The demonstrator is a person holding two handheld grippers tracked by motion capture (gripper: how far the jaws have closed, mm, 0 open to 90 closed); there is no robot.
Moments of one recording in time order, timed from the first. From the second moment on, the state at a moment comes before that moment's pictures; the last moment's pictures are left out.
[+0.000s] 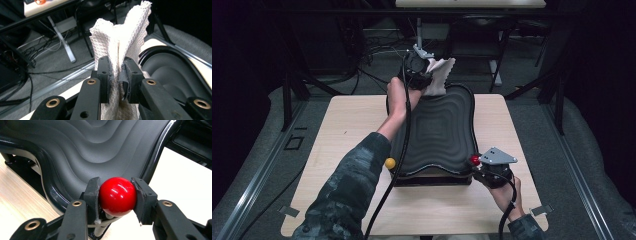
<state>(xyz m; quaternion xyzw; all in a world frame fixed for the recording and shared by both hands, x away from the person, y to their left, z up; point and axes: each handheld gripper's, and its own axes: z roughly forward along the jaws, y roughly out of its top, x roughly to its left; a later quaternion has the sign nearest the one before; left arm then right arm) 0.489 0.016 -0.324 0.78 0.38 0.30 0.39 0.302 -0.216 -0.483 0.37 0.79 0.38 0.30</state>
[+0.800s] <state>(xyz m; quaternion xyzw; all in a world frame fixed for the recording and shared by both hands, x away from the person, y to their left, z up) 0.494 0.046 -0.335 0.77 0.40 0.31 0.39 0.302 -0.216 -0.483 0.37 0.79 0.38 0.30</state>
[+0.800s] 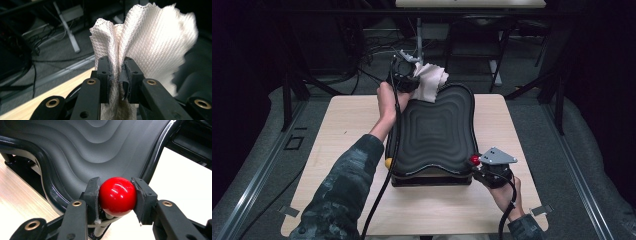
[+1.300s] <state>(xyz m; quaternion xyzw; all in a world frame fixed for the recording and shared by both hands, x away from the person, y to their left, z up) 0.493 0.013 -0.336 0.79 0.37 0.30 0.38 0.302 -0.216 -0.483 0.37 0.79 0.38 0.30</state>
